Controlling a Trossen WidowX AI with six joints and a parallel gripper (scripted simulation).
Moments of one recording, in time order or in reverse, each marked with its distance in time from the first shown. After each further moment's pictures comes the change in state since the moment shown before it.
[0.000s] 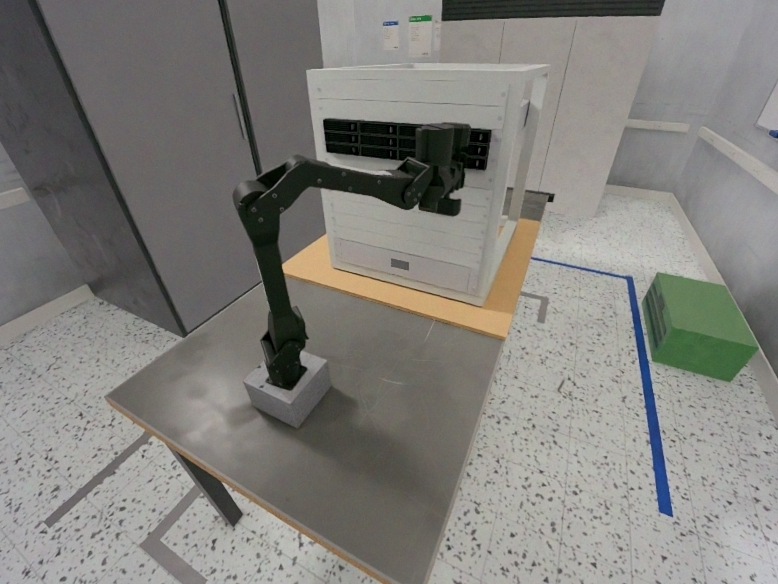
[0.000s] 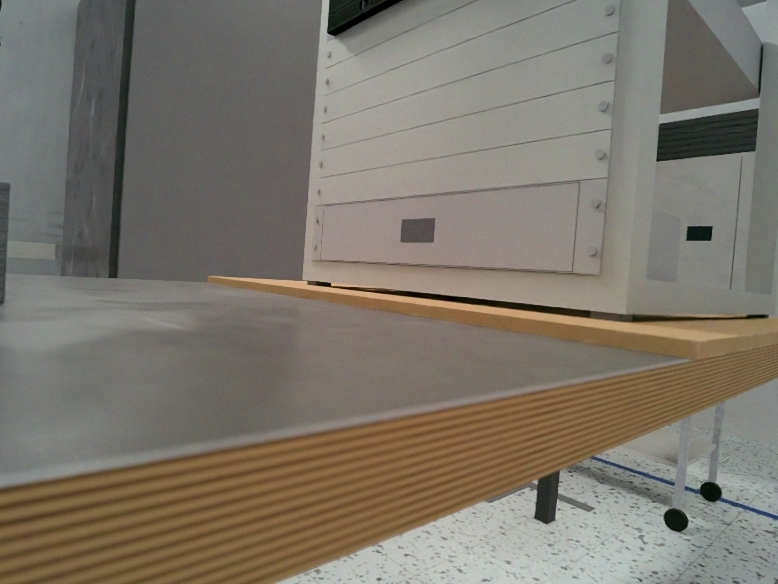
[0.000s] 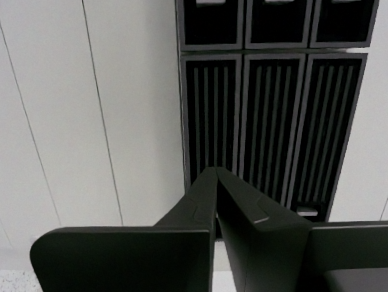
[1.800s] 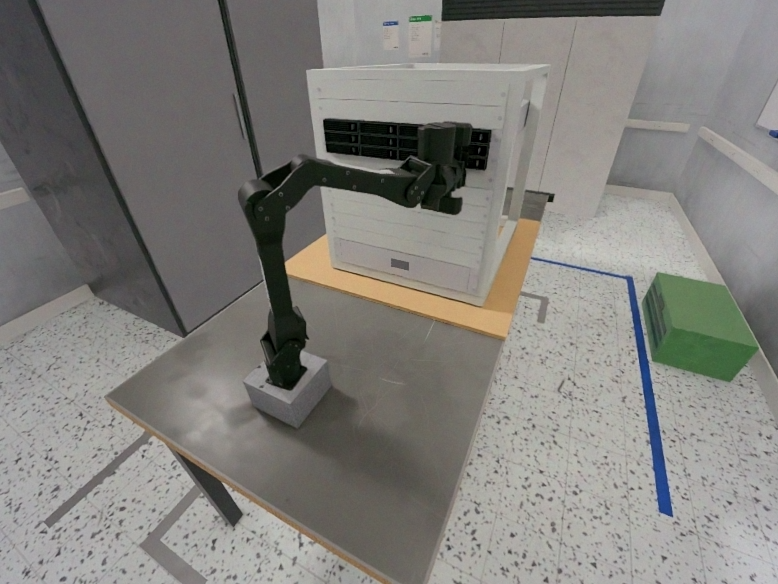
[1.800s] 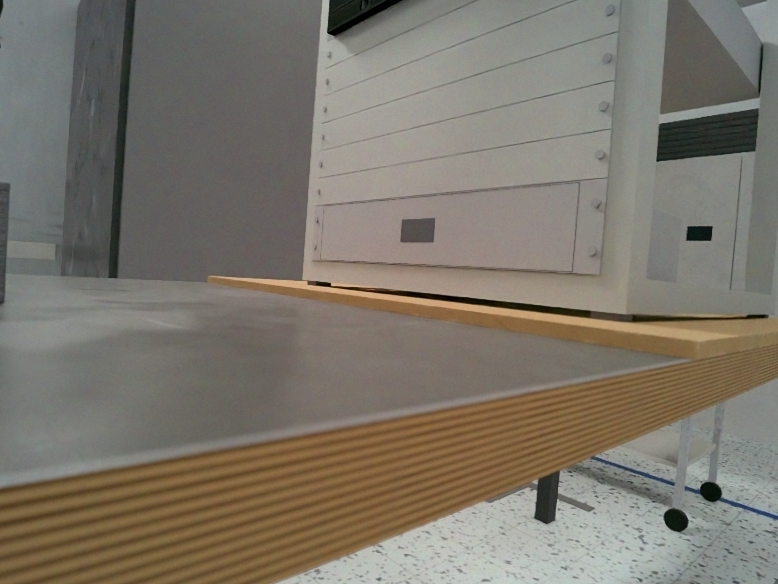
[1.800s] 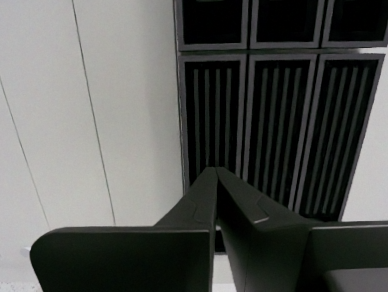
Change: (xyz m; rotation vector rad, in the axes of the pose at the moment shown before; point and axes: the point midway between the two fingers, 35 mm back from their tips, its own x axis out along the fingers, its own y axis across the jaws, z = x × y) arm 0.010 0.000 0.000 -0.001 0.000 0.000
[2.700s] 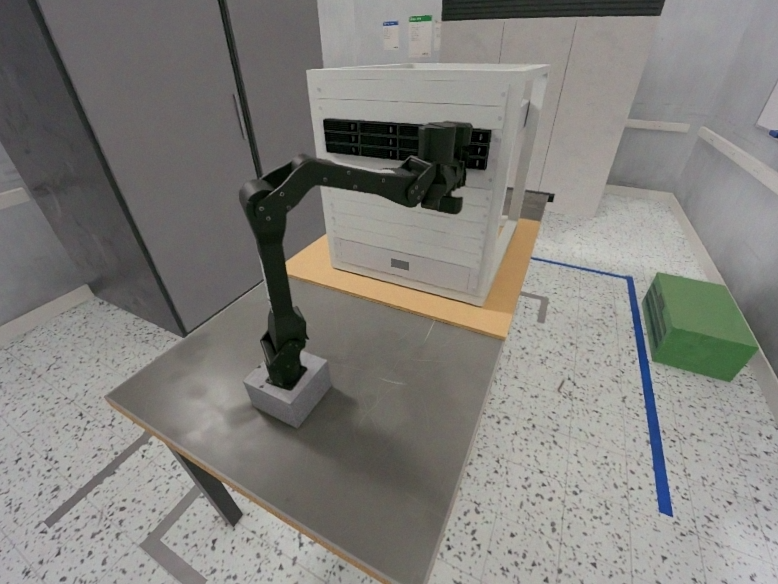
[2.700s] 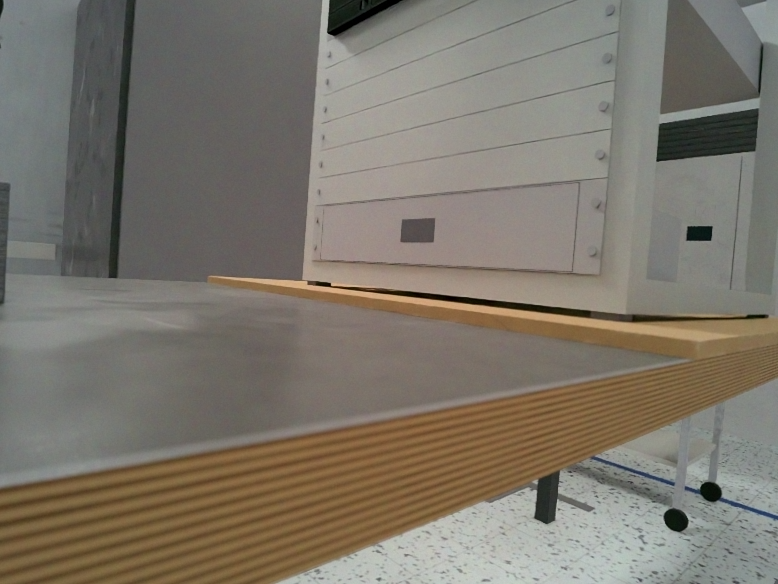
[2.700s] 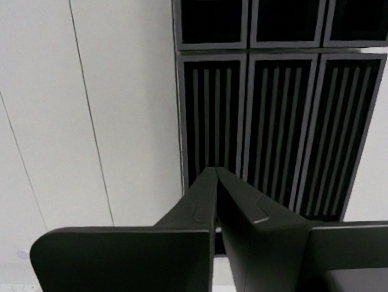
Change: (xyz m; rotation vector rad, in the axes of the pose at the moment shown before) arm 0.002 -0.001 0.000 -0.001 0.001 -0.001
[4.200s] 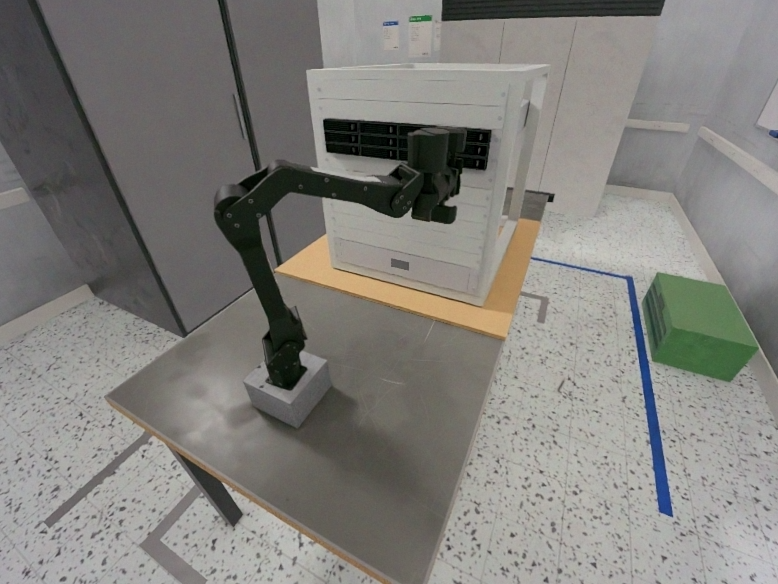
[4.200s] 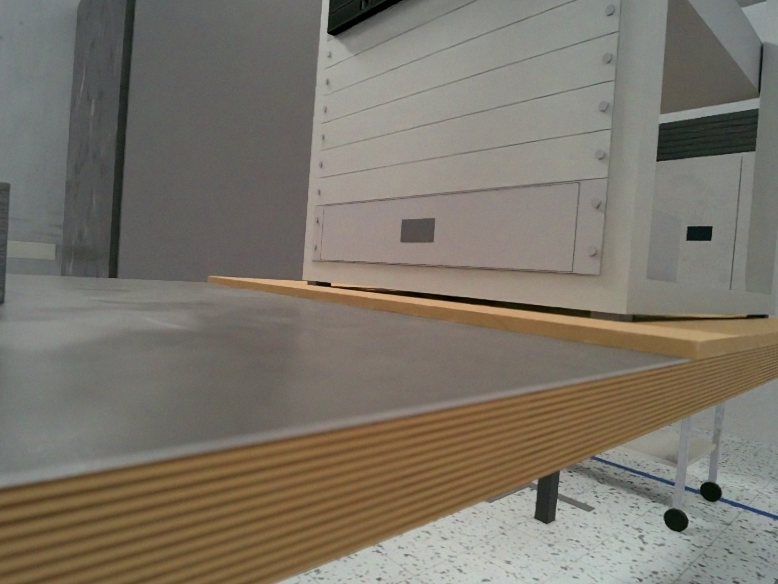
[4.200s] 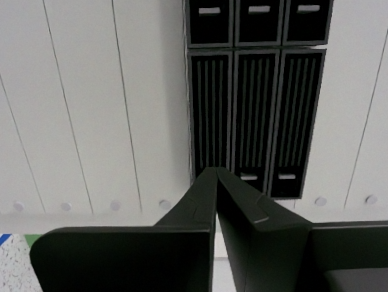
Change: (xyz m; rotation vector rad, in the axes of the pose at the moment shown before) arm -0.051 0.003 -0.002 0.005 -0.002 0.002
